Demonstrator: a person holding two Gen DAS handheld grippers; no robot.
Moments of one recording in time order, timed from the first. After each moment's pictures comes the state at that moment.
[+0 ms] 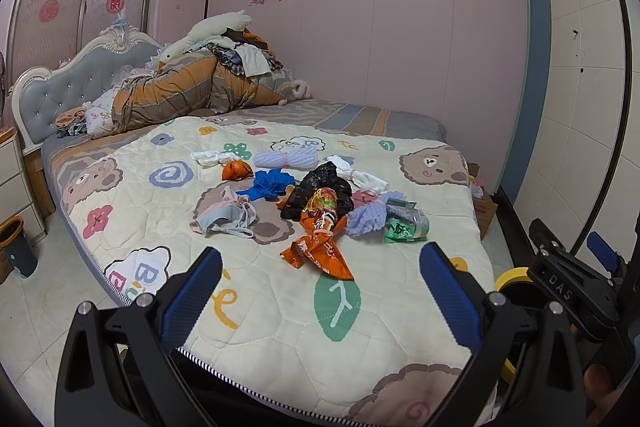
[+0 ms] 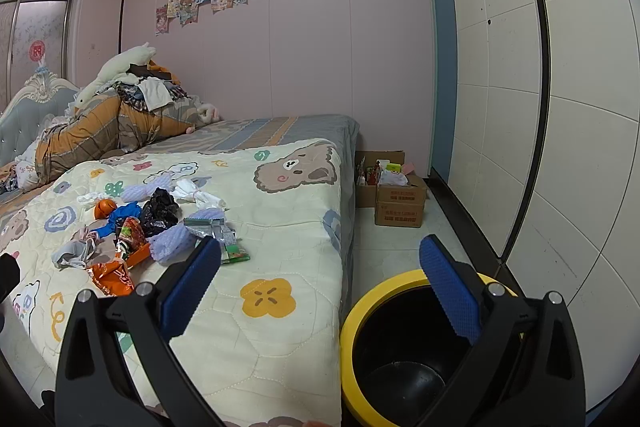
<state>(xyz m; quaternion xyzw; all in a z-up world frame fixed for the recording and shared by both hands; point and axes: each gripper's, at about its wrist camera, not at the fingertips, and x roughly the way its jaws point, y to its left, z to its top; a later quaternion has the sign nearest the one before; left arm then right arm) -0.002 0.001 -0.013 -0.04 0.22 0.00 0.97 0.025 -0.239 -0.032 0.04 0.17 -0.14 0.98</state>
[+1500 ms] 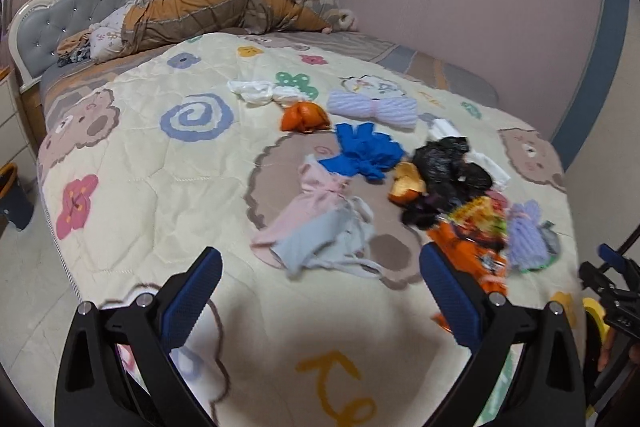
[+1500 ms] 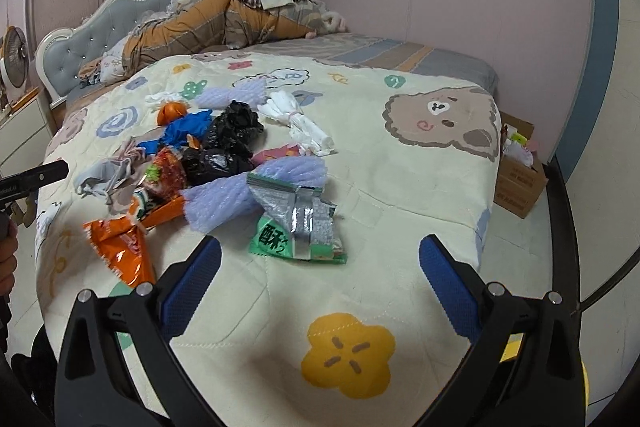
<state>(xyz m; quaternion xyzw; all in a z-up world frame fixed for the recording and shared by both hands) 0.172 0.141 -0.067 -0.09 0.36 0.04 0.93 0.207 -0.212 -0.077 -0.04 0.33 0.10 0.94</state>
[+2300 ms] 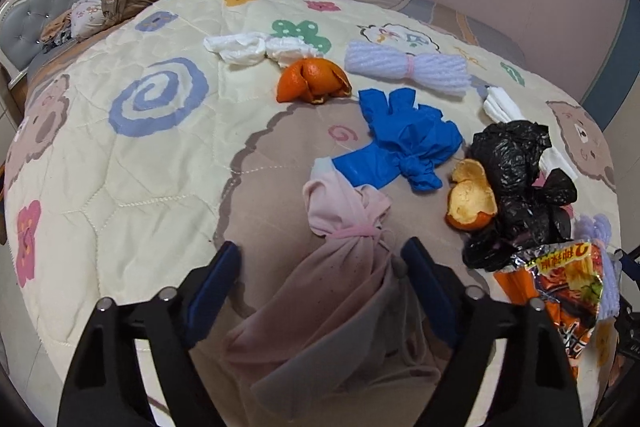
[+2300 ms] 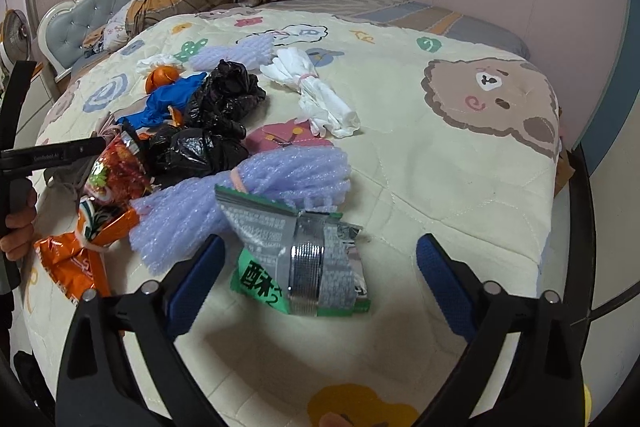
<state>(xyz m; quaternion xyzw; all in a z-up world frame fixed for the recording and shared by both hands) 0.274 0.150 -0.115 -0.08 0.45 0.04 0.89 0.279 -0.192 -0.112 -0.05 0.40 0.13 0.91</state>
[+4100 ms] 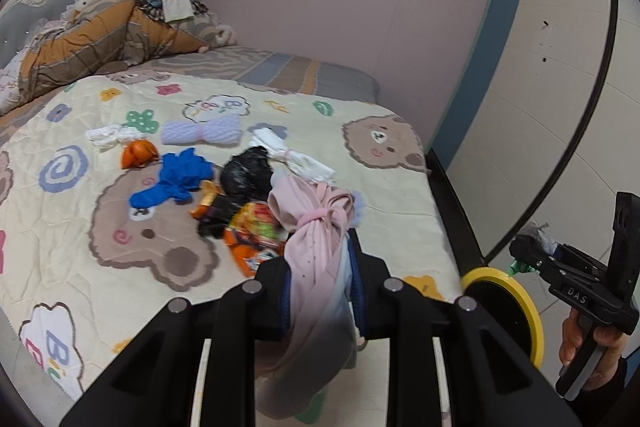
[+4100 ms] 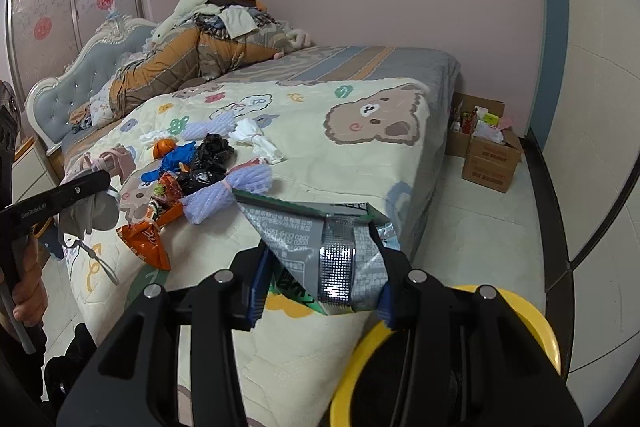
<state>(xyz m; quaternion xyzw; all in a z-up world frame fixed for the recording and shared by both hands) 0.144 0.009 -0.012 -0.08 0.33 -0.17 0.93 0.109 -0.300 -0.022 0.03 0.31 0.06 0.95</state>
